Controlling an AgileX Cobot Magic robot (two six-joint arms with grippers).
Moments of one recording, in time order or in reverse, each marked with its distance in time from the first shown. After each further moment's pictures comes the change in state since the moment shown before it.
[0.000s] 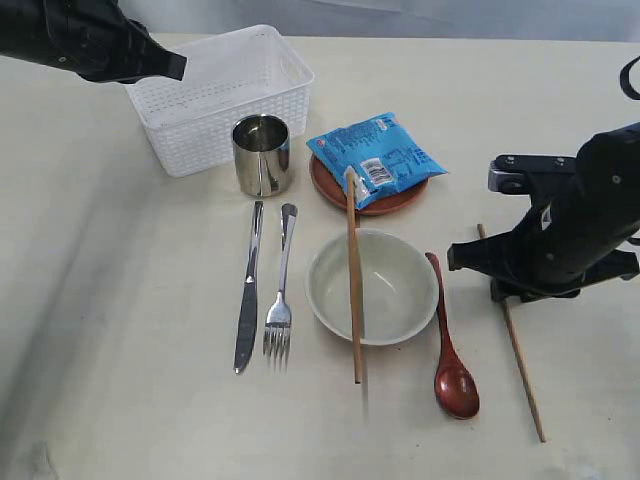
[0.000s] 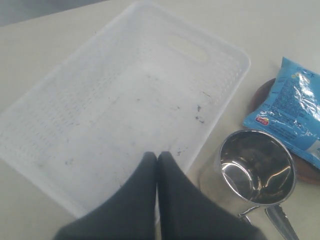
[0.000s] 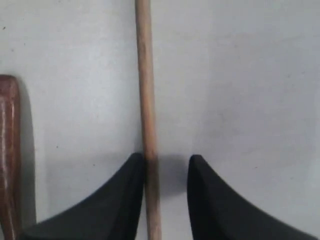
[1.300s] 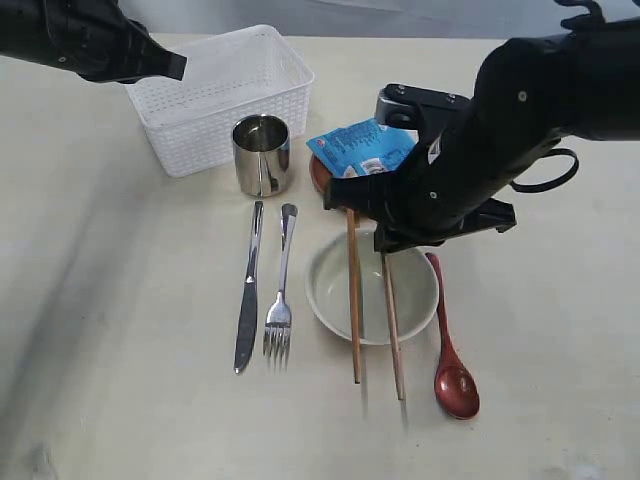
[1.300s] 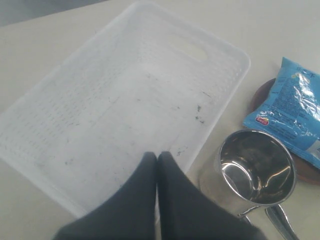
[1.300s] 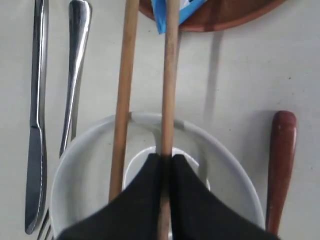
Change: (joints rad) left arm 0.000 0.000 0.000 0.000 0.000 0.000; right arm 0.273 -0.018 -0.265 0.290 0.129 -0.012
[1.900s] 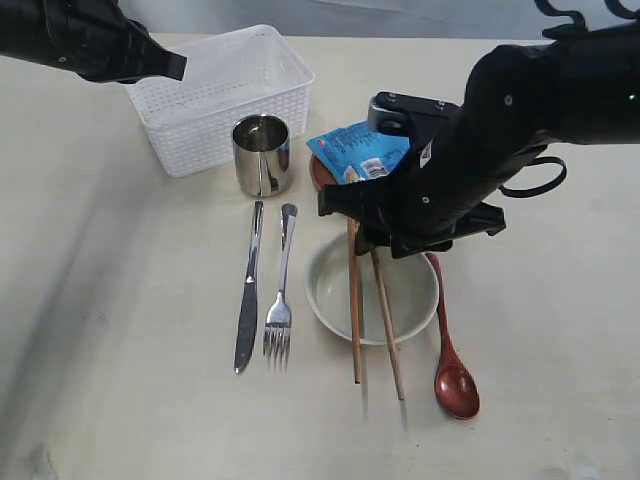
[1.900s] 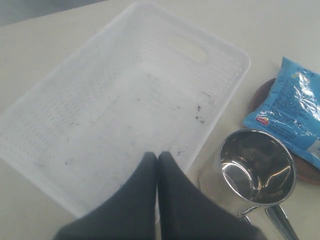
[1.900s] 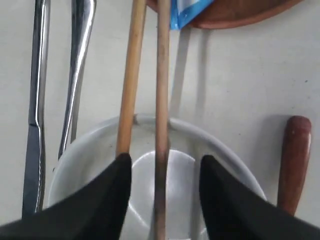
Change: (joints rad) left arm 0.000 0.000 0.000 0.000 0.000 0.000; right arm 0.000 0.031 -0.004 0.042 -0.016 -0.062
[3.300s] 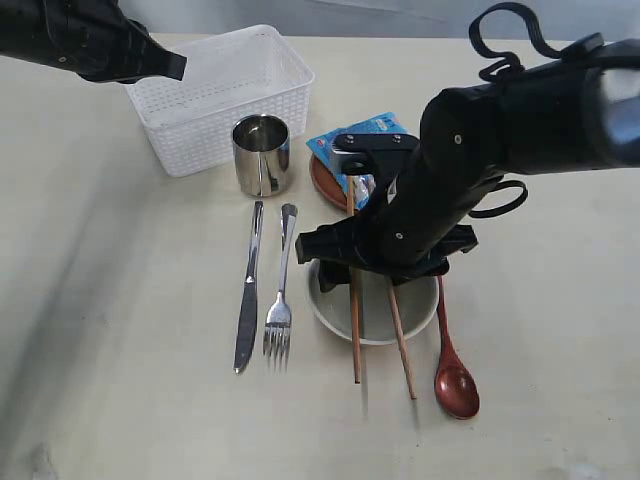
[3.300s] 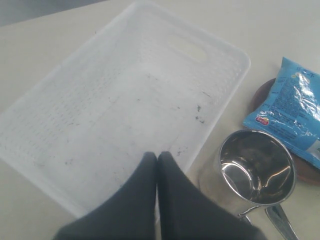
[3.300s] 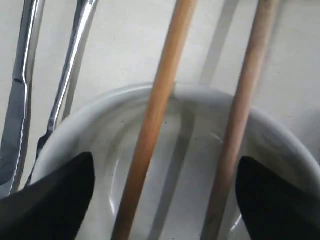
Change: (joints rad) left arm 0.000 0.000 0.000 0.000 0.000 0.000; right arm 0.078 0.083 0.000 0.000 -0.017 -0.090
